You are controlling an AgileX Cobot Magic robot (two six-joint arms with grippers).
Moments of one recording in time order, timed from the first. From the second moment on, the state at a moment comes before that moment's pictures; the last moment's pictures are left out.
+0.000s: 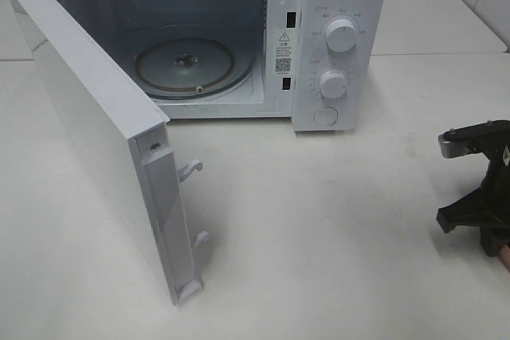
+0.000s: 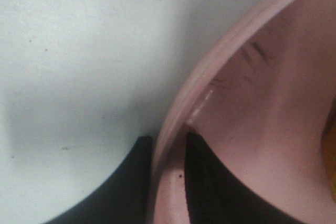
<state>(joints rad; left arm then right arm) 0.03 -0.01 -0.52 -0.15 1.09 0.08 0.09 1.77 -0.72 -0.21 0.56 0.20</state>
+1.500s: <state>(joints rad) 0.03 -0.01 -0.52 -0.15 1.09 0.08 0.43 1.55 -0.72 -0.53 0.93 0.48</state>
